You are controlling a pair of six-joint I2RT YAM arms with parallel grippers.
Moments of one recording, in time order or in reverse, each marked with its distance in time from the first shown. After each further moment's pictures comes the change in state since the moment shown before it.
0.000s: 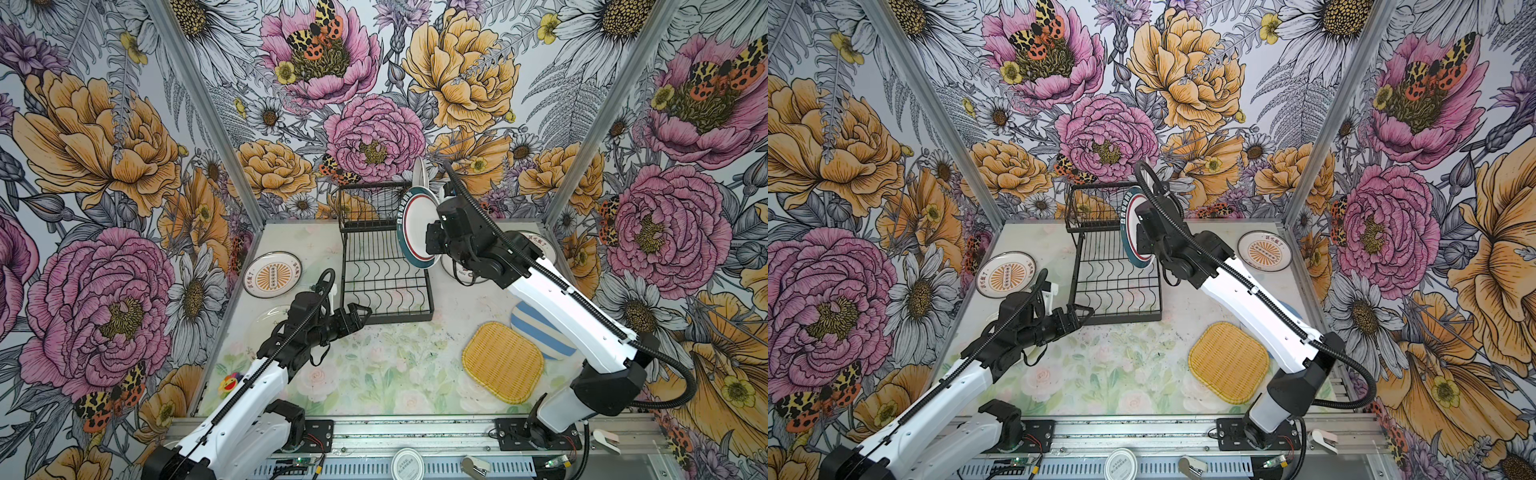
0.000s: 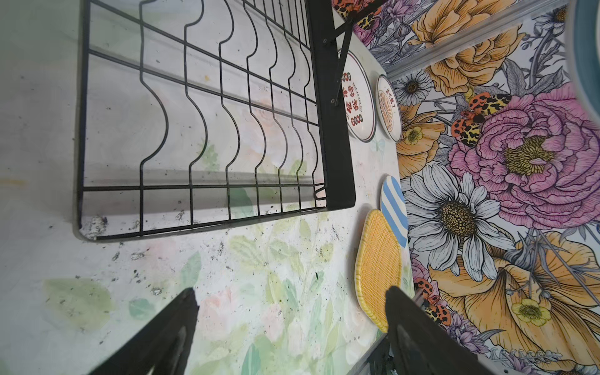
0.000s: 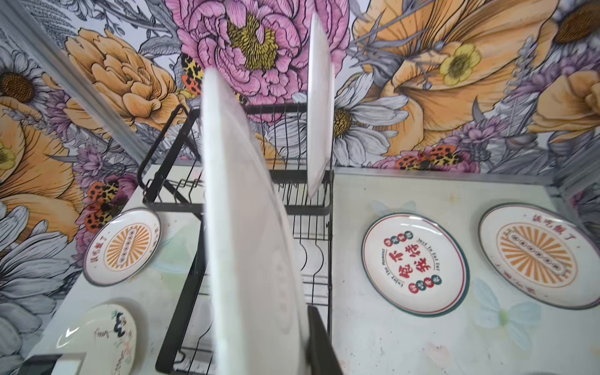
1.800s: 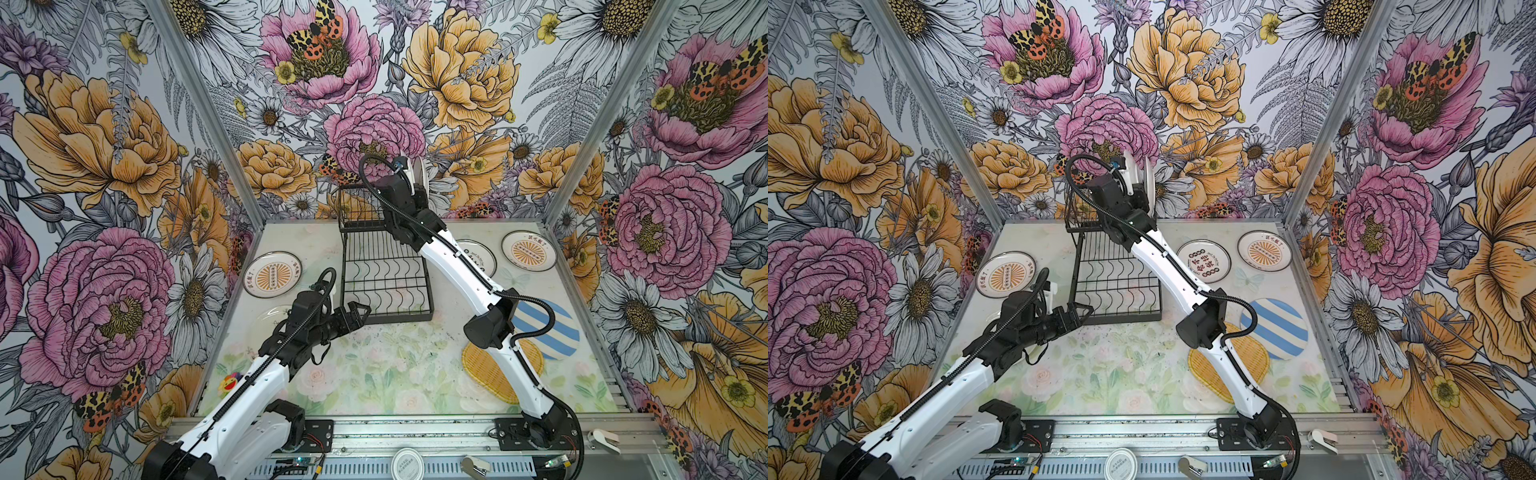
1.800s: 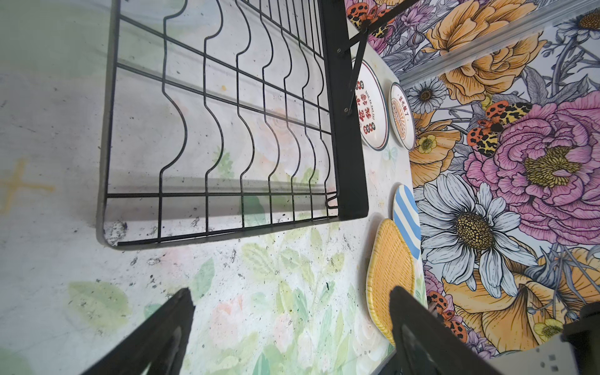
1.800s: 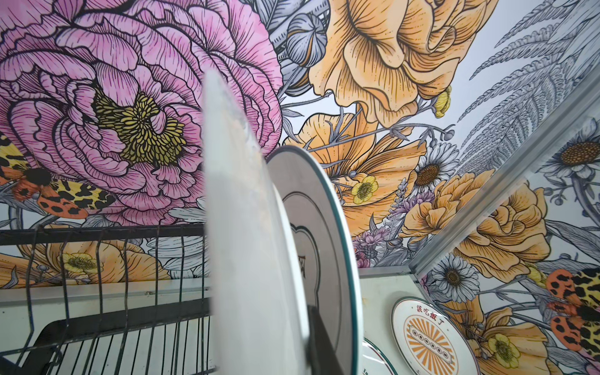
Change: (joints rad) left arm -0.011 0.019 0.002 0.001 -0.049 0.000; right arm -0.061 0.814 0.866 0.158 0.490 -0.378
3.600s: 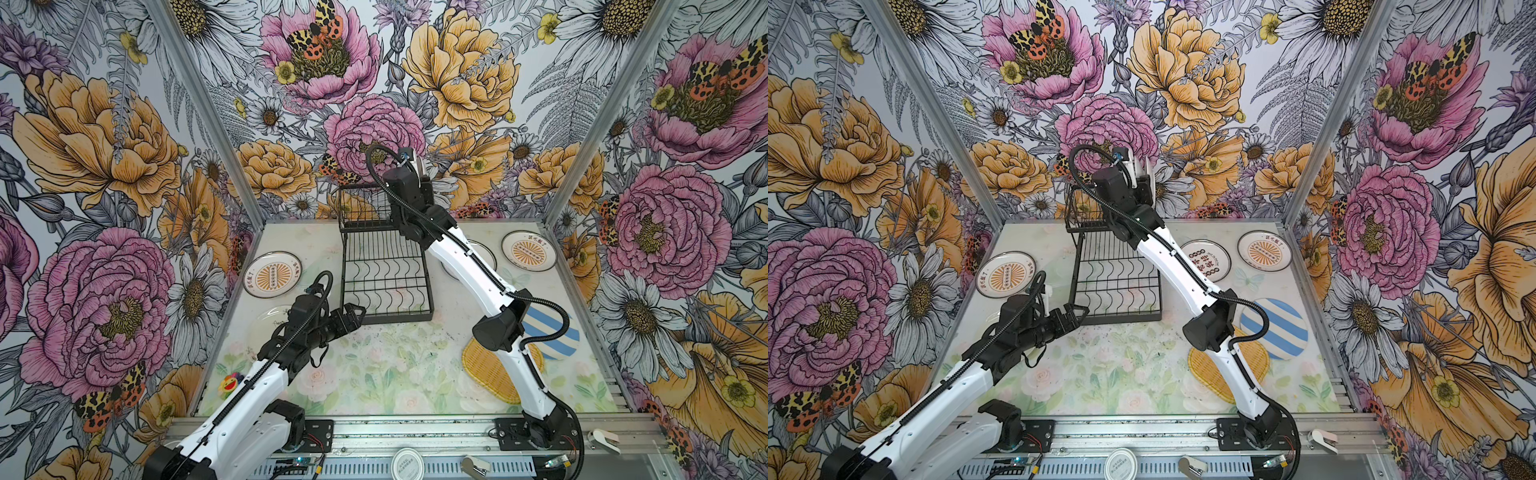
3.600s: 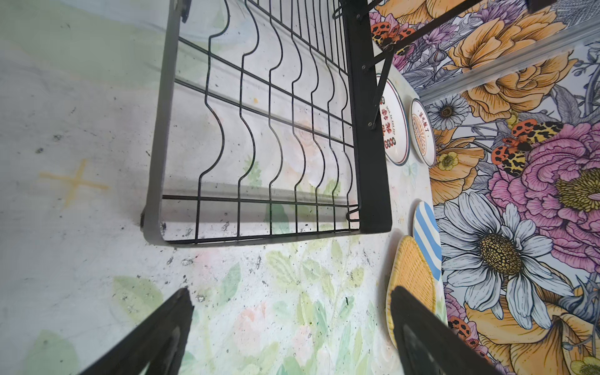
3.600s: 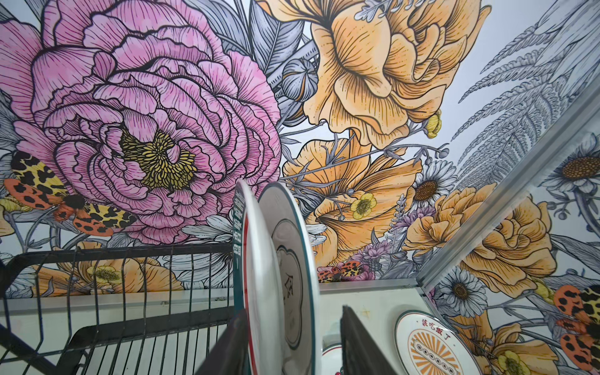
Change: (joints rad) left arm 0.019 -0.027 -0.040 -0.002 -0.079 -0.001; right arm 0.014 -0.129 -0.086 0.040 -0.054 -0.021
